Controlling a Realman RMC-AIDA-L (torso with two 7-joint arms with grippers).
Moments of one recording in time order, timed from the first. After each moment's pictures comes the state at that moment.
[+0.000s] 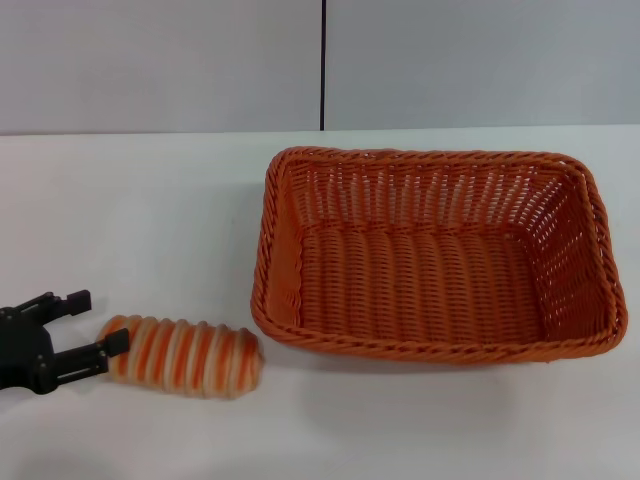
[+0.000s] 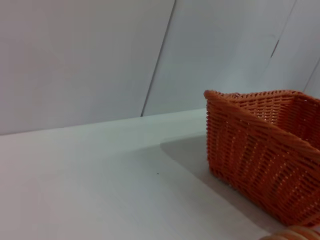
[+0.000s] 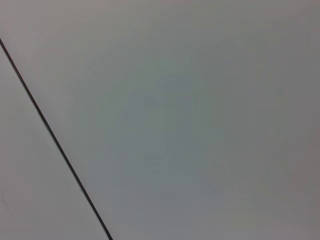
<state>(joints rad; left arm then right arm) -0.20 -2.01 0.52 0.58 2.02 1.59 -1.20 0.29 2.04 0.20 -0.33 1.54 1.34 -2.04</state>
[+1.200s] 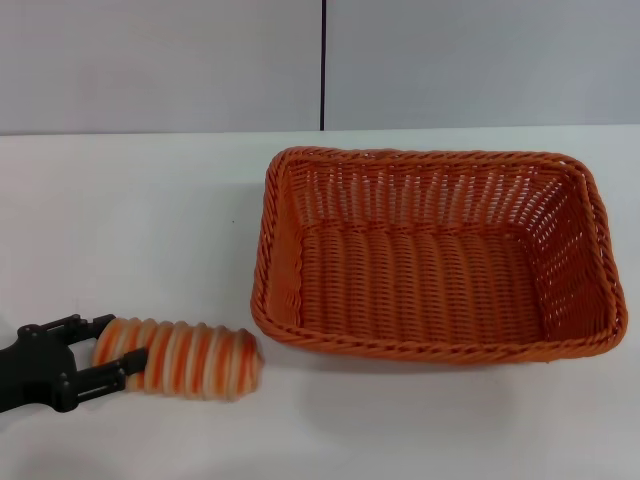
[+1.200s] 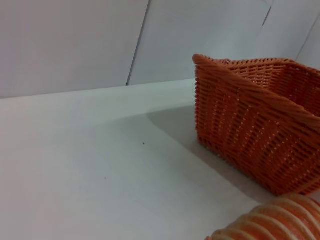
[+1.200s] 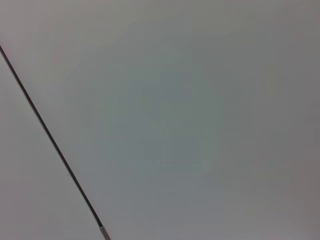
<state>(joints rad) -0.23 -2.02 0.53 0.55 2.10 1.55 -1.18 0.29 2.04 0.19 -0.32 1.54 1.30 -2.05</state>
